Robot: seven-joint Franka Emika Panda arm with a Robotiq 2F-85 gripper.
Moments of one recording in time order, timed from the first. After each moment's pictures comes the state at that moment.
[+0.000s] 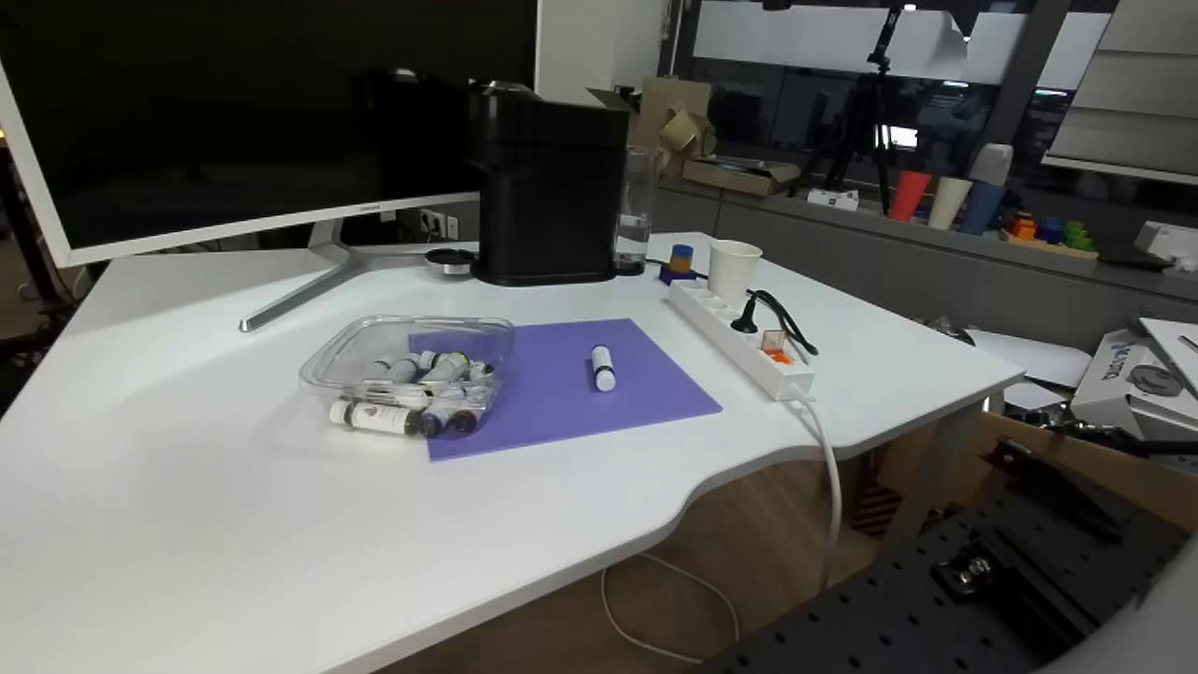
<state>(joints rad) -0.02 -0.59 0.04 -2.51 -0.02 1.94 -0.06</state>
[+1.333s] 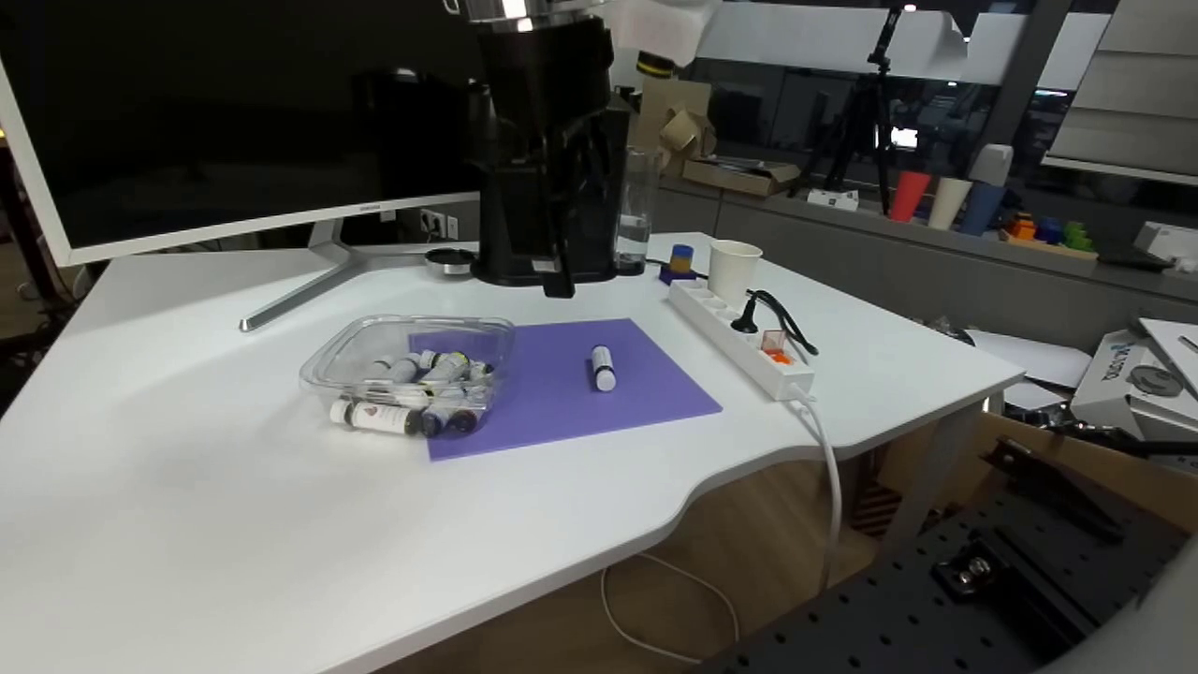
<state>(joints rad) 0.13 -0.18 0.22 -2.69 -0.41 2.46 -0.14</state>
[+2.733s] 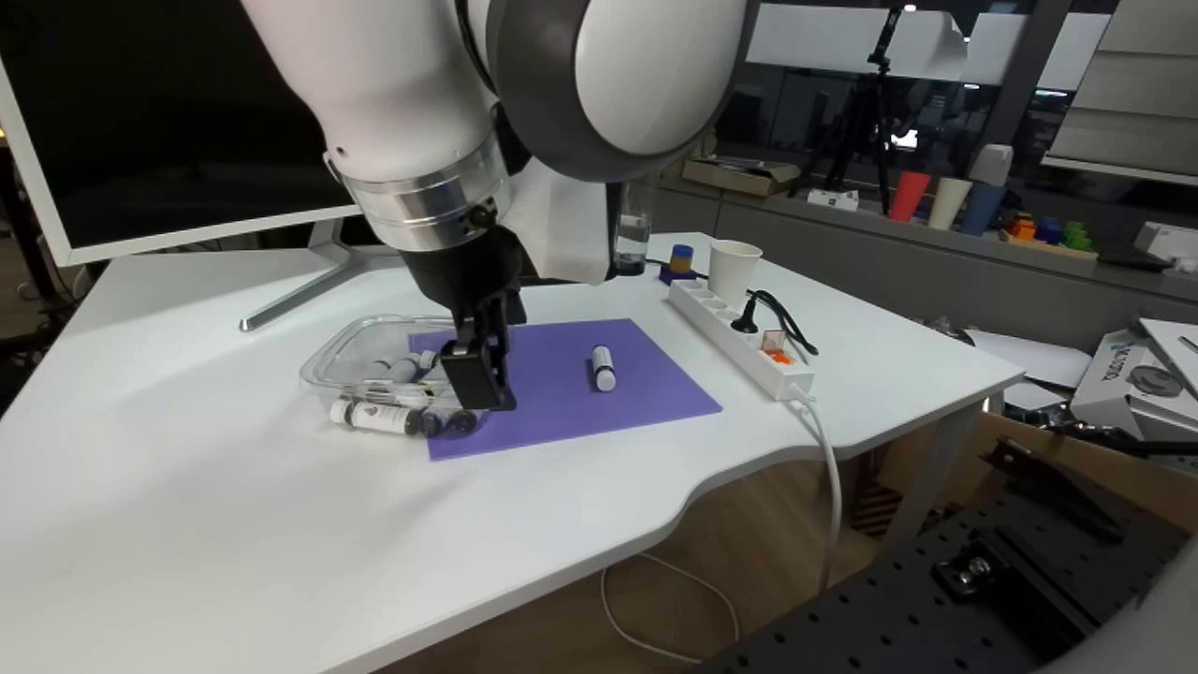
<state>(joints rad) 0.20 0.22 0.22 -2.54 -1.17 2.59 0.39</state>
